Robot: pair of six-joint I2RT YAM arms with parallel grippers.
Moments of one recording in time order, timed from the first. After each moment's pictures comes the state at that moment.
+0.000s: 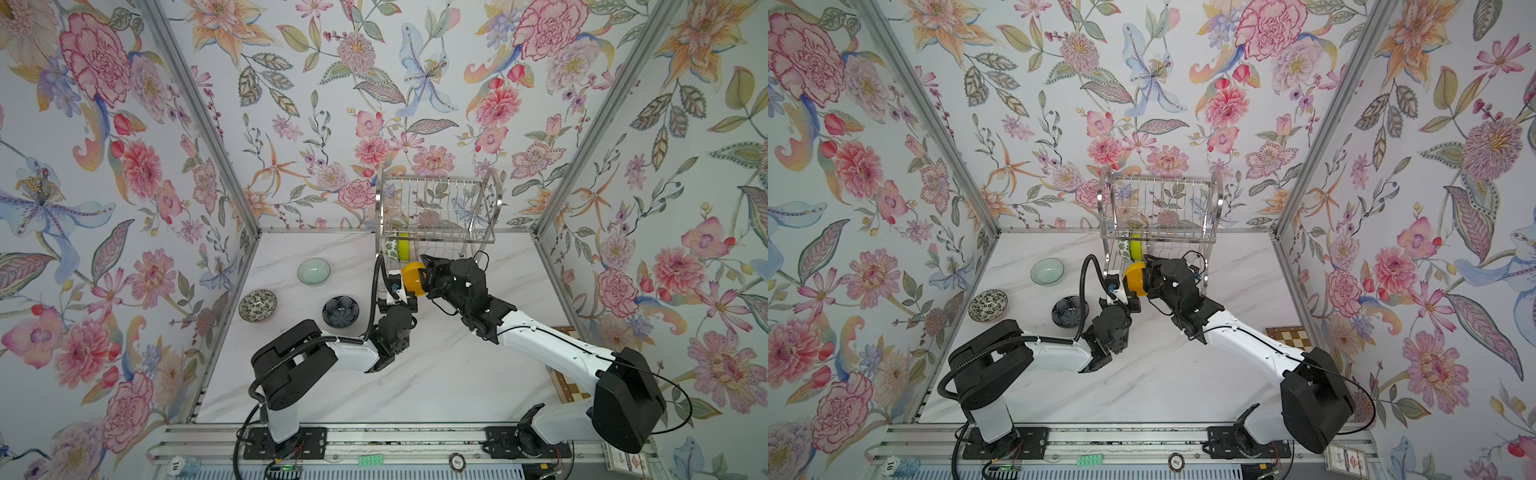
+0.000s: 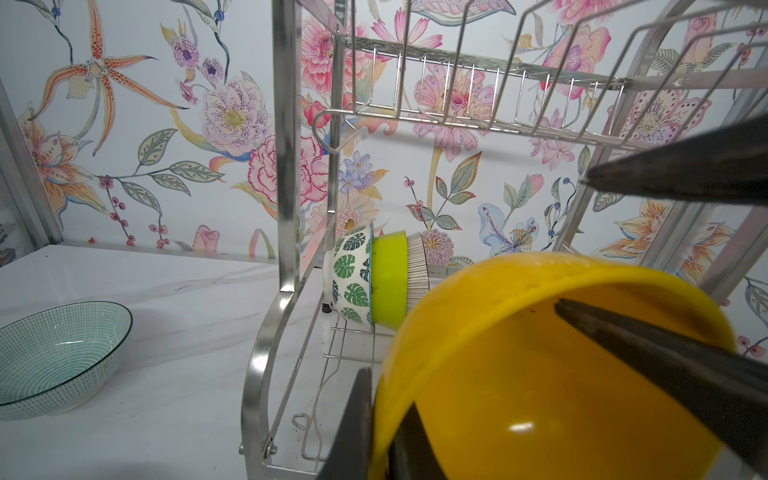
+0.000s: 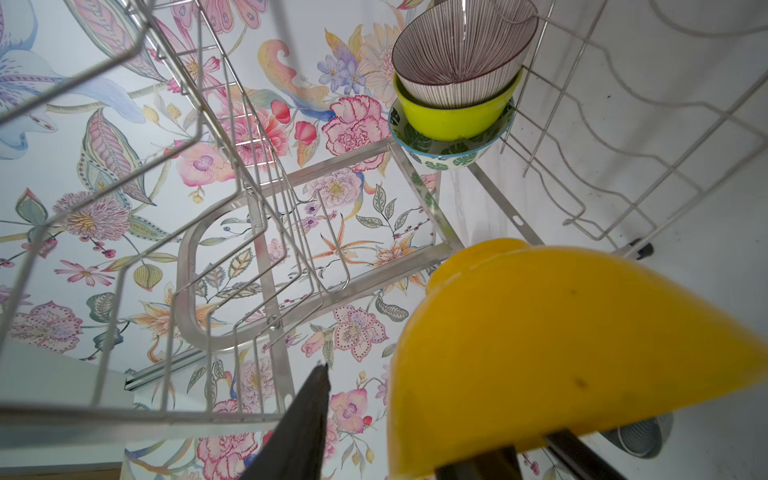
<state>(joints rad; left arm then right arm) -0.98 1.81 0.84 1.01 -0.93 -0.11 0.70 1.42 0.98 0.19 0.18 1.91</state>
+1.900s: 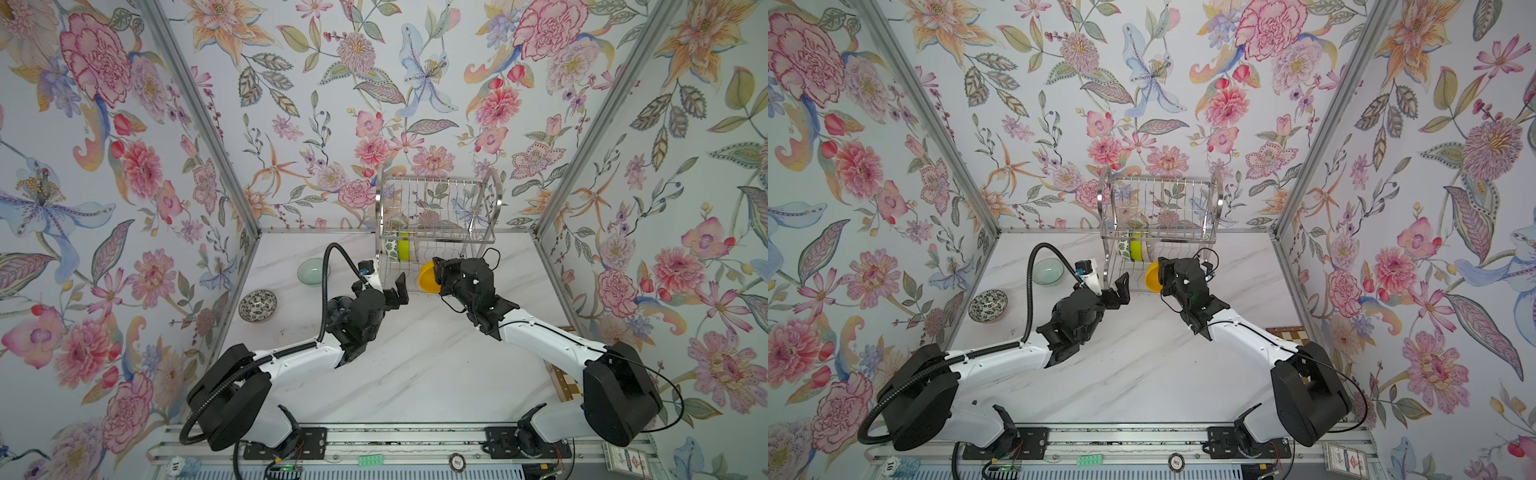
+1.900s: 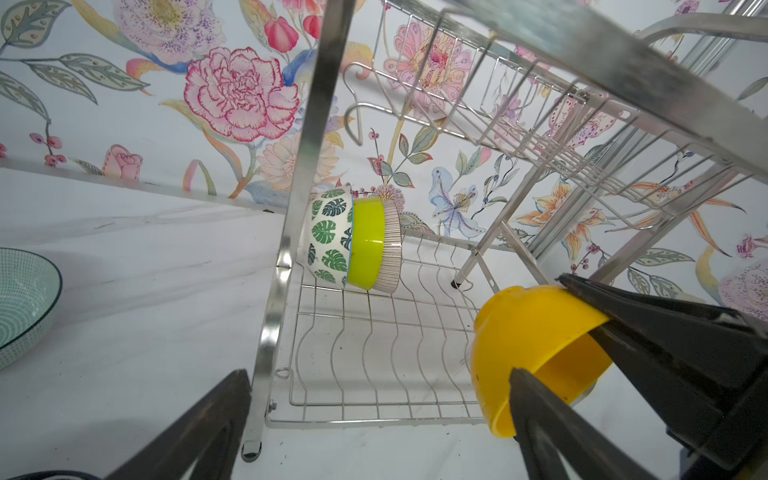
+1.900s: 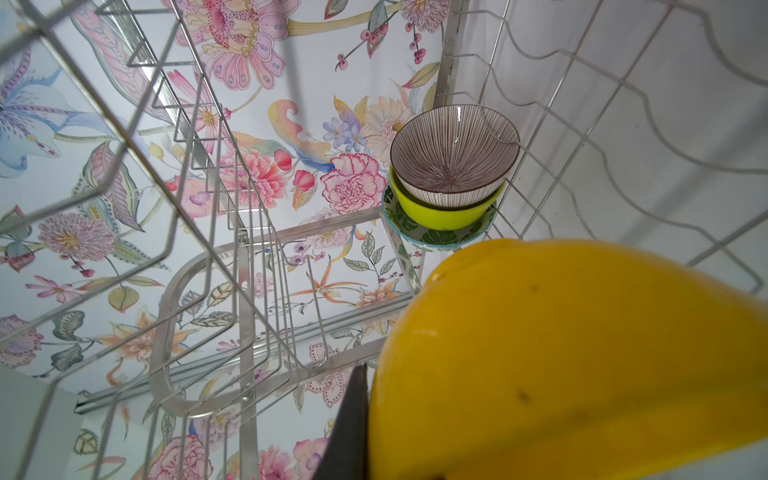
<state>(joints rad) -0.80 1.42 0.77 0.45 -0.48 -0.47 0.58 1.43 0.90 0.29 0.14 1.70</state>
